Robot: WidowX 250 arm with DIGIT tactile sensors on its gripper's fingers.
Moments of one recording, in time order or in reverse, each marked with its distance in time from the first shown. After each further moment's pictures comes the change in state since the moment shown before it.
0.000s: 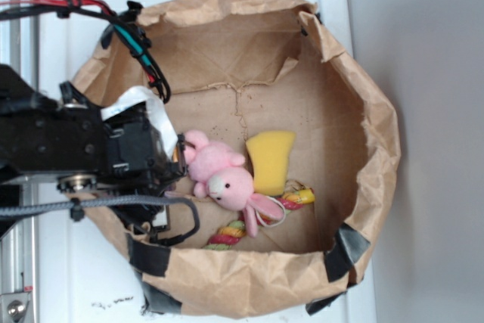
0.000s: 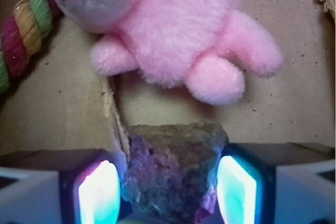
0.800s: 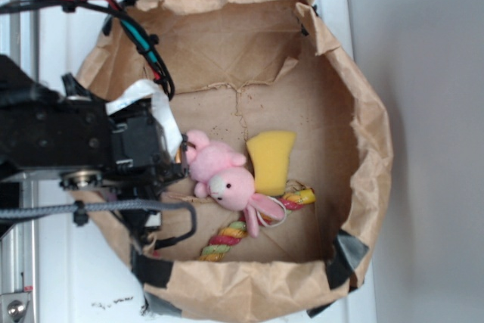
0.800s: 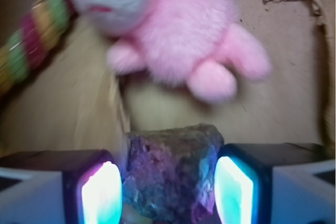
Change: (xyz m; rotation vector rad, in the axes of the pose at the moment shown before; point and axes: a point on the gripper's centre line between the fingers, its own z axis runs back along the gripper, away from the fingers) arm 0.039 0.004 0.046 0.006 -0.126 -0.081
